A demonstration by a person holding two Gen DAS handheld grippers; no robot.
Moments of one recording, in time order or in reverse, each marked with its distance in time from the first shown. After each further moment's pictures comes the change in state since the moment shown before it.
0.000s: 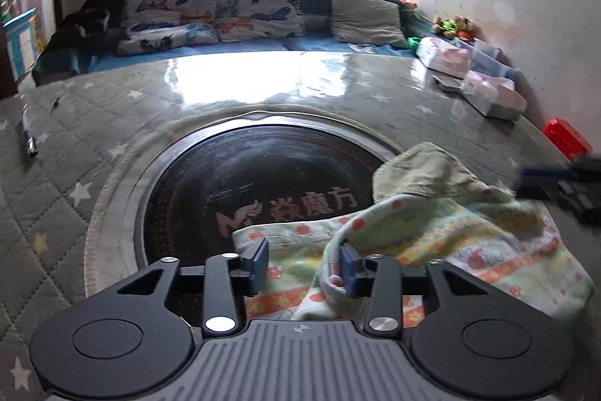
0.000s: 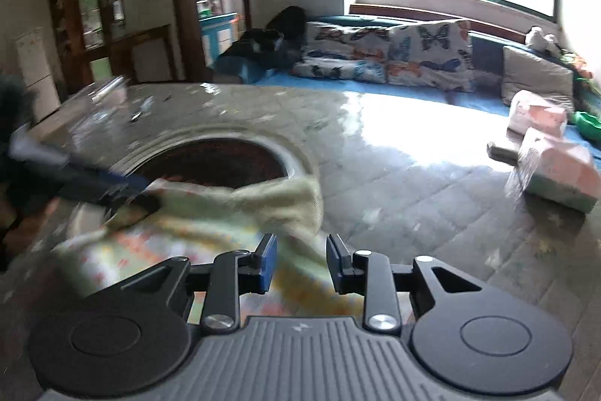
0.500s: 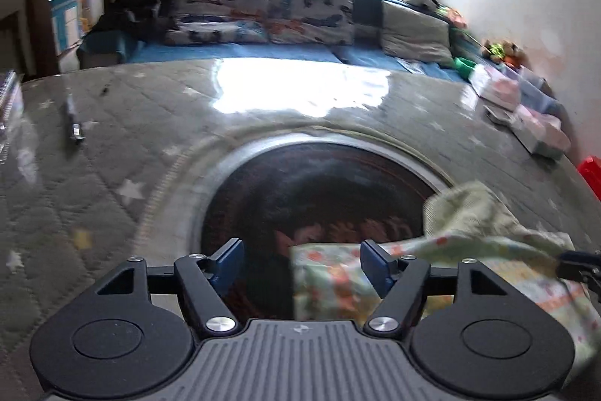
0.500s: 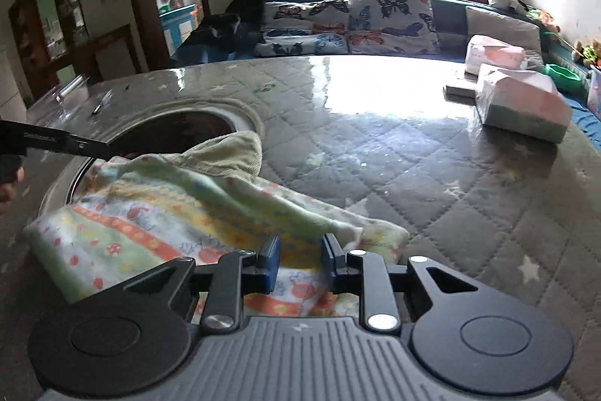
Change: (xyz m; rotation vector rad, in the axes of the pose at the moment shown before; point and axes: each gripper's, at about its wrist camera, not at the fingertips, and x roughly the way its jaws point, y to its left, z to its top) left arm -0.006 0.030 0.015 -0.131 -0.025 0.110; right arm -0.006 -0.033 -0.027 0.117 0.033 -0.071
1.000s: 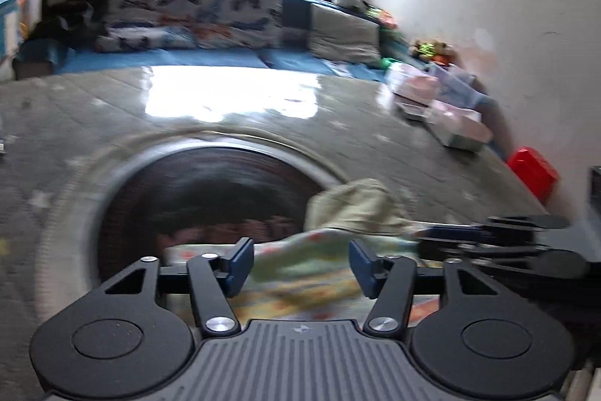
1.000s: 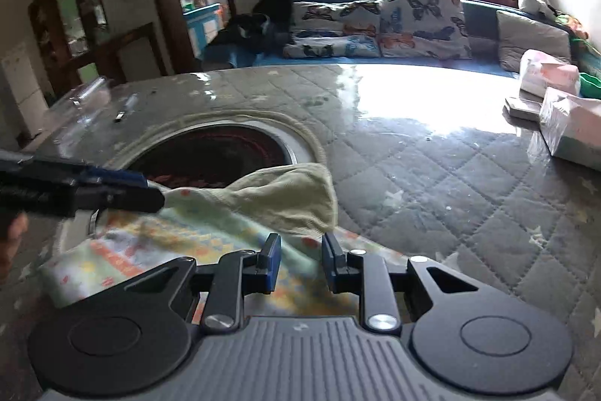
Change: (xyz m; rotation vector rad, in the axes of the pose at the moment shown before) left arm -0.003 -0.059 -0.005 0.072 0.008 -0.255; right arm 0.048 0.042 0.036 -0.030 0.016 0.061
